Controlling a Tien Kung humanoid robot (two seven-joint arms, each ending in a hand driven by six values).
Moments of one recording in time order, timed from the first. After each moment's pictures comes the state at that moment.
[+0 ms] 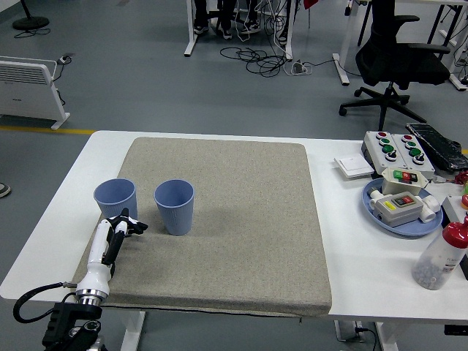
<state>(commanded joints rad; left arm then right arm) -0.31 0.00 -1.32 -0.80 1.23 0.17 -0.59 0.16 -0.11 1.28 0.18 -1.23 0.06 -0.27</state>
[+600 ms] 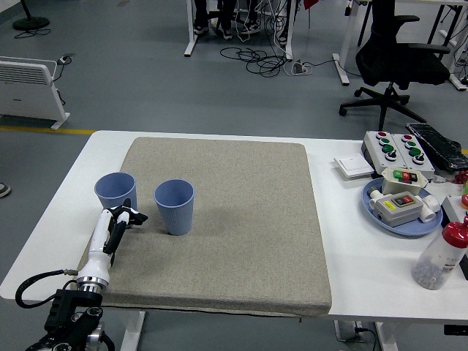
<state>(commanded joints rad) -0.42 0.00 -1.34 -0.67 1.27 0.16 -0.61 0.16 -0.10 1.27 0.18 -1.22 0.06 -0.27</state>
